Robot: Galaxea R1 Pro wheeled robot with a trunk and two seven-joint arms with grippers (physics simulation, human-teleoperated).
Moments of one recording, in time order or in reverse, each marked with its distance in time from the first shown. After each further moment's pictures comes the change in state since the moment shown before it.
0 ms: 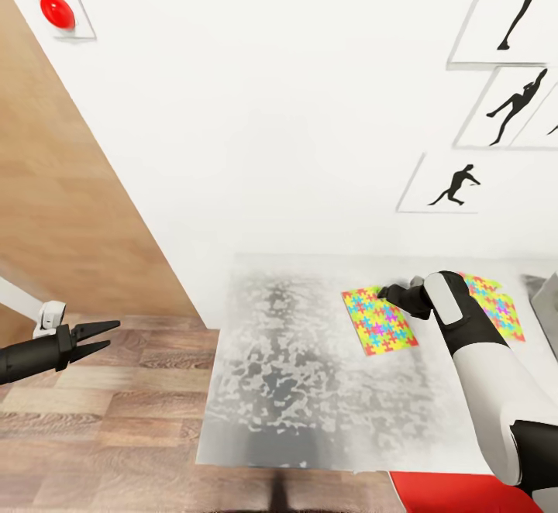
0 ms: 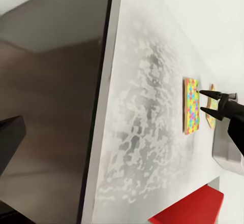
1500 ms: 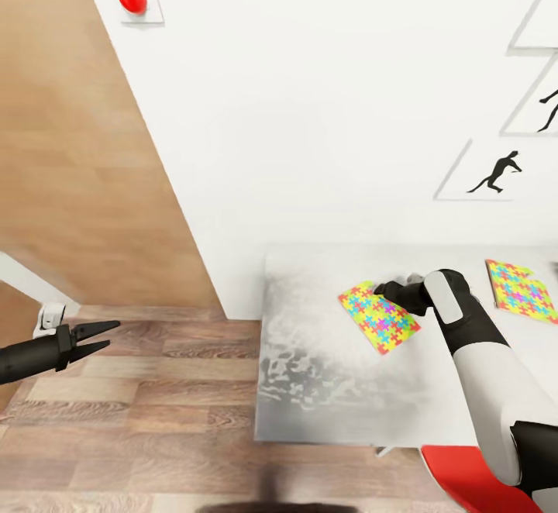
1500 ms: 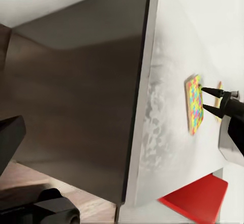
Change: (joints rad) left arm 0.000 0.000 0.000 -0.001 0.000 0.000 -0.001; right arm 0.001 0.001 0.001 -0.022 0.007 0.016 0.054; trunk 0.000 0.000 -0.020
